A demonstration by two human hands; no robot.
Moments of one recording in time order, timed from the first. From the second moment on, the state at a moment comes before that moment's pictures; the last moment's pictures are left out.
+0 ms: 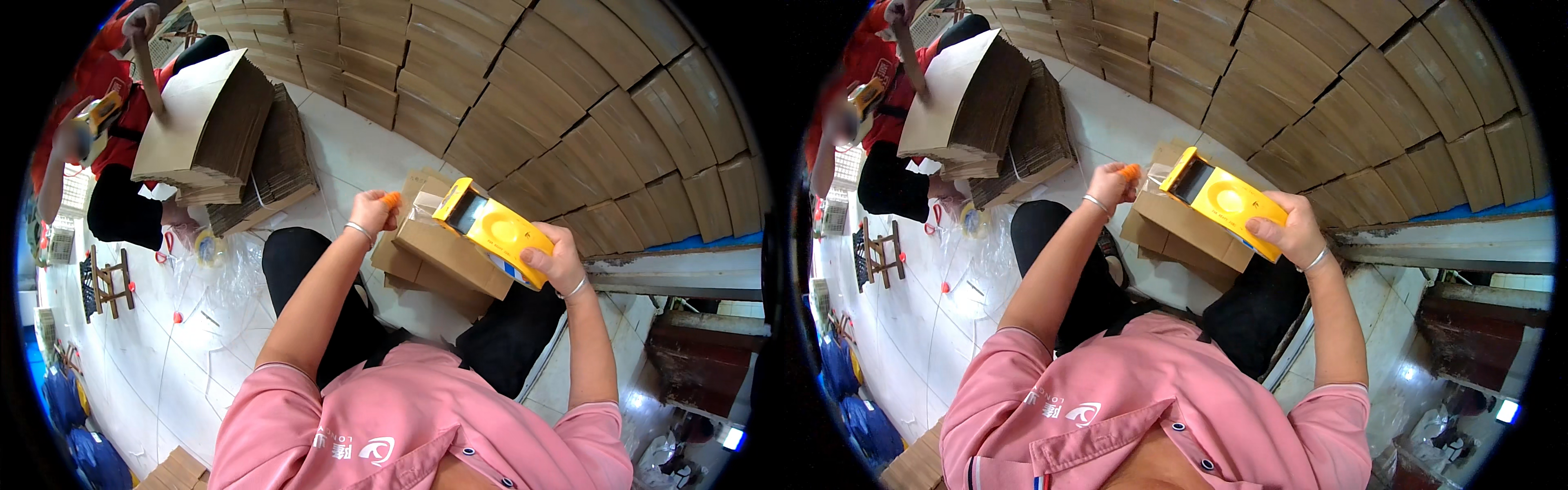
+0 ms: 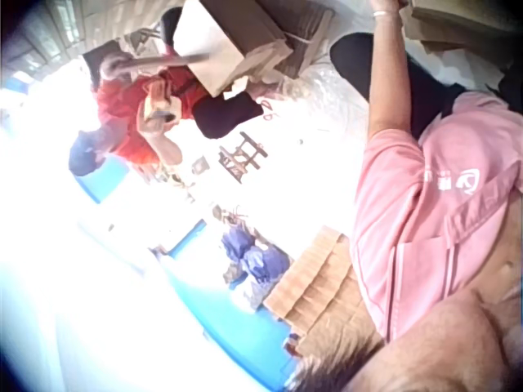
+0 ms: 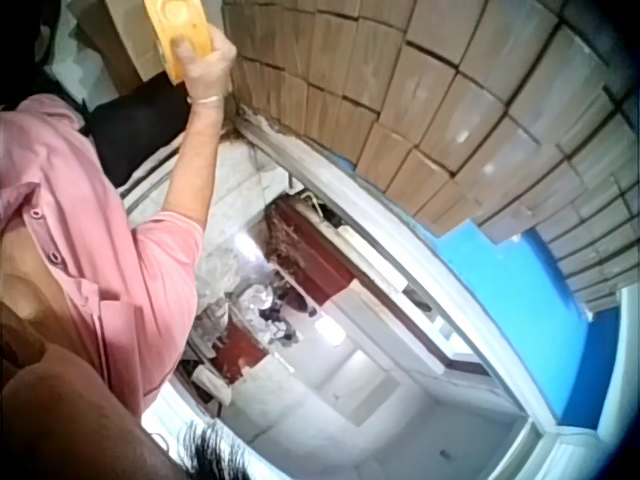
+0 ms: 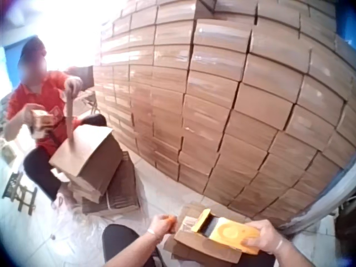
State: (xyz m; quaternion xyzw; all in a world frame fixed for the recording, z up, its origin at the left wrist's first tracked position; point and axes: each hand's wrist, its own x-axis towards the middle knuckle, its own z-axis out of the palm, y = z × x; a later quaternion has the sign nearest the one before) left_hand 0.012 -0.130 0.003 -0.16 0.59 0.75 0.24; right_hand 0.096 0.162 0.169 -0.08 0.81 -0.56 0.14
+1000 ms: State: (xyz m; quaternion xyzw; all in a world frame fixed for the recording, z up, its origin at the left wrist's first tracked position) left_hand 0.020 -0.095 0.094 0.45 0.89 0.06 0.03; right_hand 0.076 0.164 0.177 -0.11 0.86 -0.47 0.18
